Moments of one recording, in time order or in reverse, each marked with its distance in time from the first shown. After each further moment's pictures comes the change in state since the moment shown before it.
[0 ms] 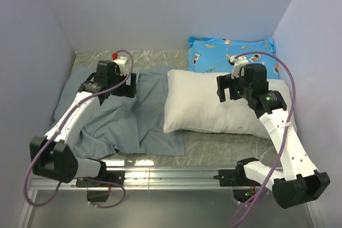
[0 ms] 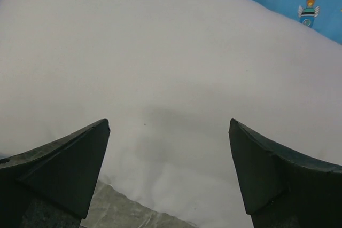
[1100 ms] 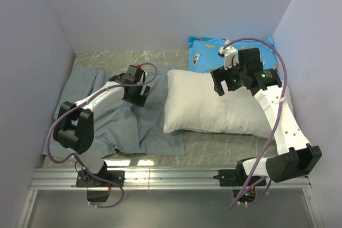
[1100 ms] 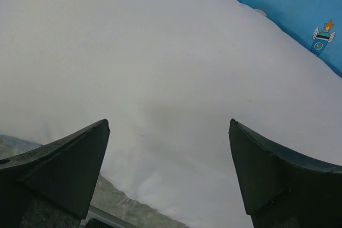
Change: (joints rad) left arm -0.164 0.289 0.082 -0.079 -0.300 0.040; right arm -0.007 0.244 0.292 -0.208 -0.083 -0.167
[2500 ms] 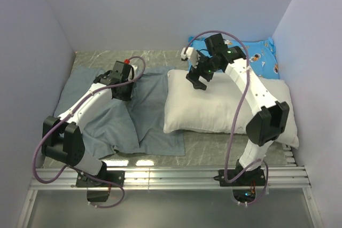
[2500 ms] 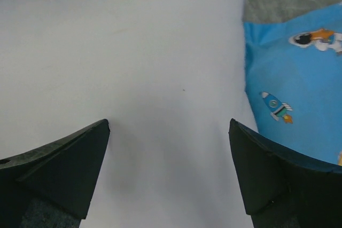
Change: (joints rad) left arm 0.065 -0.144 0.002 -0.082 0.080 -0.037; right arm 0.166 0.438 0.363 -0.113 -0.196 -0.525
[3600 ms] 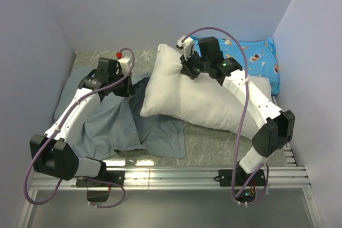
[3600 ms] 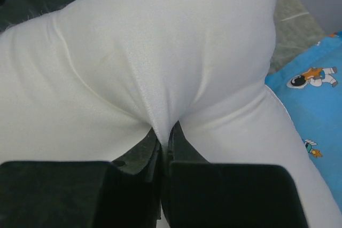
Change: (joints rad) left arm 0.081 -0.151 0.000 0.054 0.390 -0.044; right arm 0.121 -0.122 -0.177 0.429 0.048 0.472
